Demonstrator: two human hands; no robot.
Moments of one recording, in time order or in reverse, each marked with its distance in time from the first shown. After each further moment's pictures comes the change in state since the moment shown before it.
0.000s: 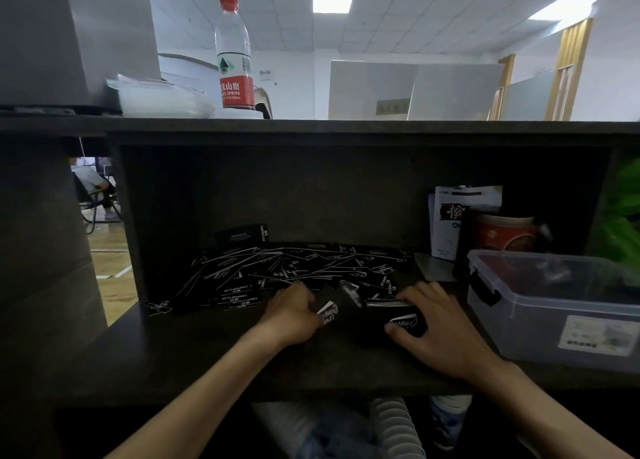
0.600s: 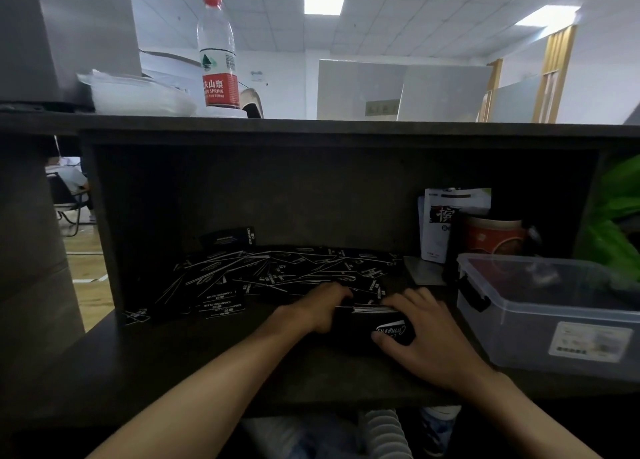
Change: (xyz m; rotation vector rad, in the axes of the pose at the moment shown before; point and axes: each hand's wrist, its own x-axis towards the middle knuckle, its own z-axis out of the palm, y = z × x) left_hand 0.078 0.028 0.044 0.357 -0.254 0.401; right_hand 0.002 0.005 0.006 -0.018 0.010 -0.012
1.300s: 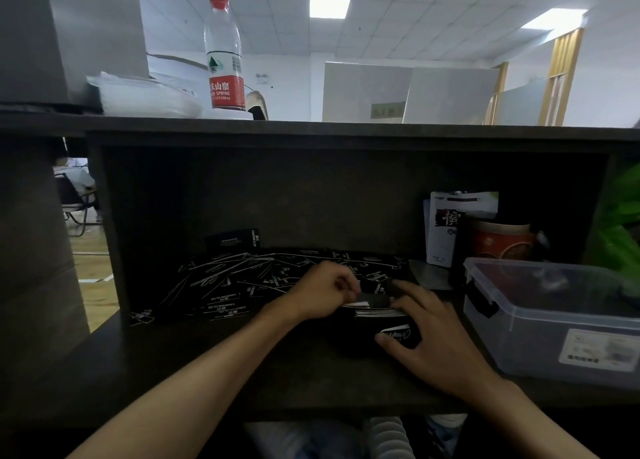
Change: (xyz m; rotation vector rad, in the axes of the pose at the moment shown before) left_hand -0.020 0.007 -0.029 -0.572 0.223 0.040; right_hand -0.001 0.002 0.002 0.006 0.041 -0.002
